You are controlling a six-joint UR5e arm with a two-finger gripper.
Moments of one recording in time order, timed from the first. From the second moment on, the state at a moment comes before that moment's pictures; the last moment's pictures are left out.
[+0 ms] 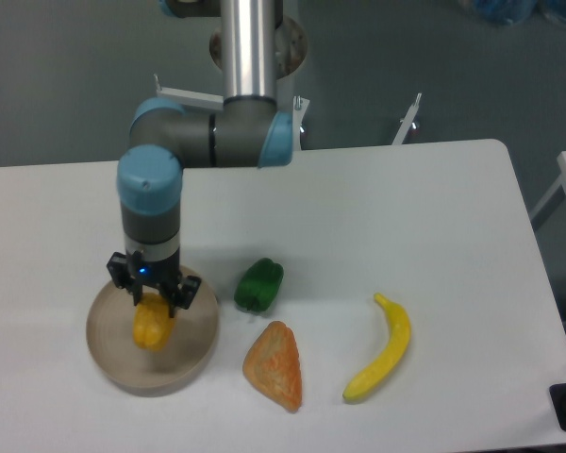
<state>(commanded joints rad) 1.96 -2.01 -1.45 -0.99 1.43 0.40</state>
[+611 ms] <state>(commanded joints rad) 2.24 -1.95 -1.45 -1.03 1.43 0.85</state>
